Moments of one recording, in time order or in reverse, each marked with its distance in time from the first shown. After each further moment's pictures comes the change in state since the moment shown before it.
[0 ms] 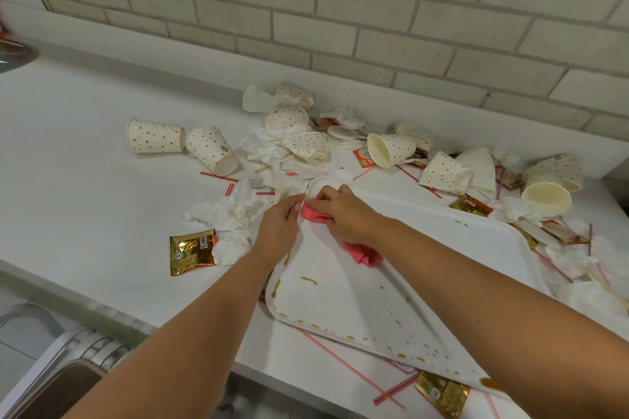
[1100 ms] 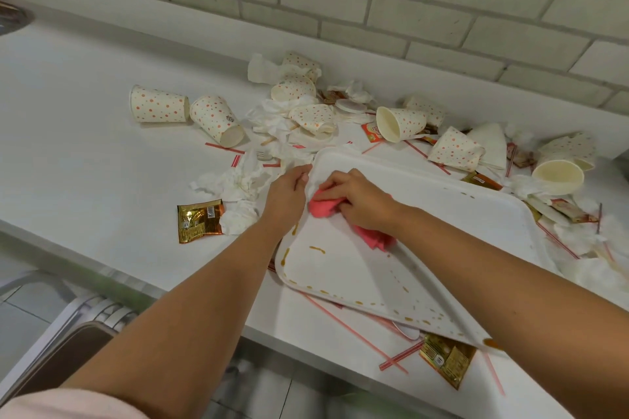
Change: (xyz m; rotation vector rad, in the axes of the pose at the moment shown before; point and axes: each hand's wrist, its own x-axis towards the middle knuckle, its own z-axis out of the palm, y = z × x) left_hand 0.002 -0.002 0.002 0.029 0.037 -0.006; right_hand -0.026 -0.009 0.003 0.200 0.028 -0.051
